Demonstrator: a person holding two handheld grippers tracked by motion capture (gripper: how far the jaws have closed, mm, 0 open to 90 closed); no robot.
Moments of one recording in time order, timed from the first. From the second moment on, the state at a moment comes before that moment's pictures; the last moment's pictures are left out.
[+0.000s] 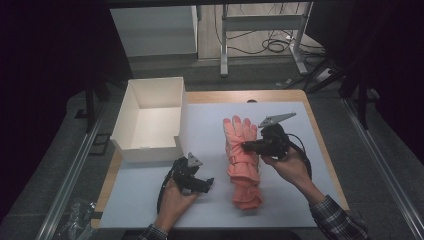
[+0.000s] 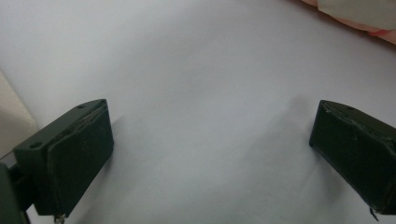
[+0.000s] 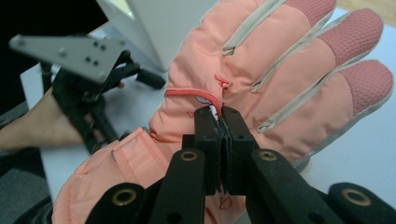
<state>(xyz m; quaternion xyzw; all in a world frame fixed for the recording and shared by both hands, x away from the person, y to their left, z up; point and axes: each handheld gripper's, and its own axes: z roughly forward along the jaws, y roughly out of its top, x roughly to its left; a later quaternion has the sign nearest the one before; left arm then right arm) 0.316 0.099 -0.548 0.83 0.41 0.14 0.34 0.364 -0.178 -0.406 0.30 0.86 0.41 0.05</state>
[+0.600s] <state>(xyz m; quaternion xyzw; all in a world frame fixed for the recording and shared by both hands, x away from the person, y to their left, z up) 0.316 0.098 -0.549 0.83 0.41 0.15 0.34 0.331 -0.192 -0.455 0.33 0.86 0.38 0.05</state>
